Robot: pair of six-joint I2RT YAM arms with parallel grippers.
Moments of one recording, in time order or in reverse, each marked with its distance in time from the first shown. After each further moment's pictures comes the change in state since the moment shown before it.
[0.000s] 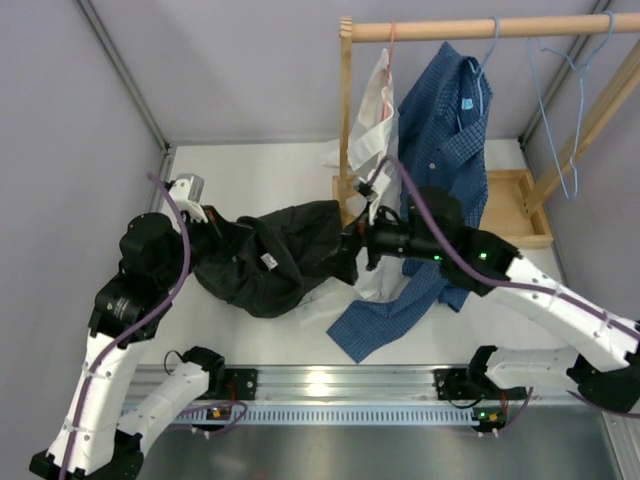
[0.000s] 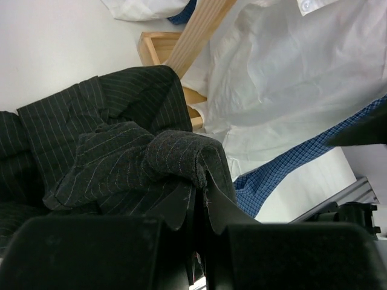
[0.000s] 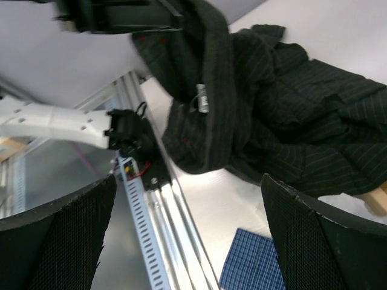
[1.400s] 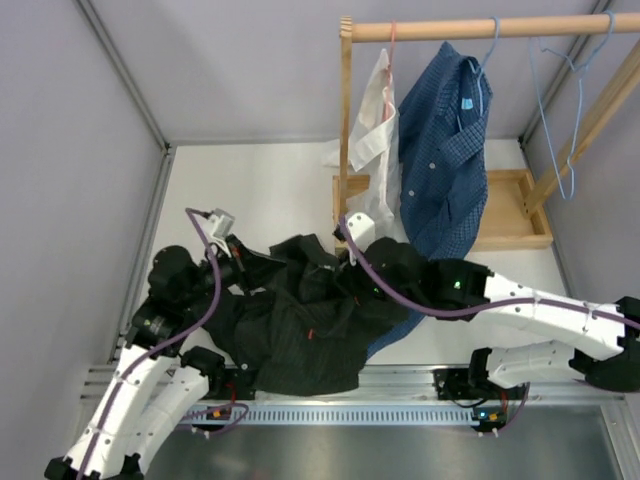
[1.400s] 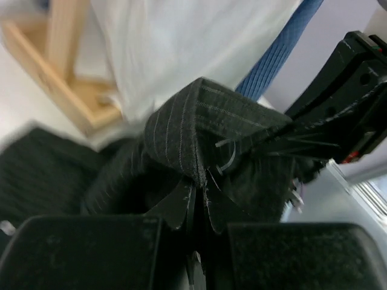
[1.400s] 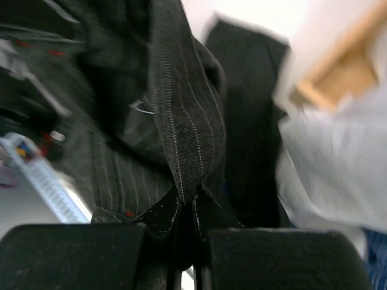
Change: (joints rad) left arm -0.008 -0.192 -0.389 0.417 0.378 -0.032; right arm 0.303 0.079 -0.016 -0.143 0.606 0.016
